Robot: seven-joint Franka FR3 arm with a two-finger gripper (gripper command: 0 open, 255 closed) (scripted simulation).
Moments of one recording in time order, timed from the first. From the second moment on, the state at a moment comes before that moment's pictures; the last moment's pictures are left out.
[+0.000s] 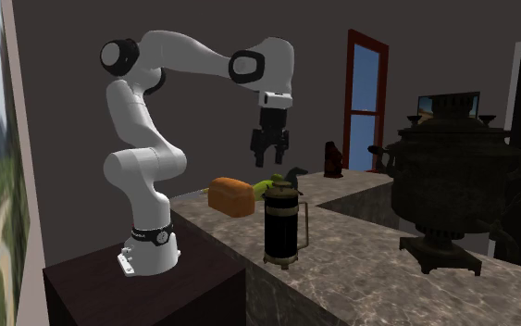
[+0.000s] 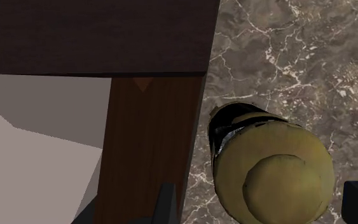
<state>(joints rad) 0.08 -0.52 0.37 -2.35 0.19 1.77 0.33</state>
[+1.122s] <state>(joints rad) 0.09 -0.40 0.45 -2.40 0.19 1.94 0.39</state>
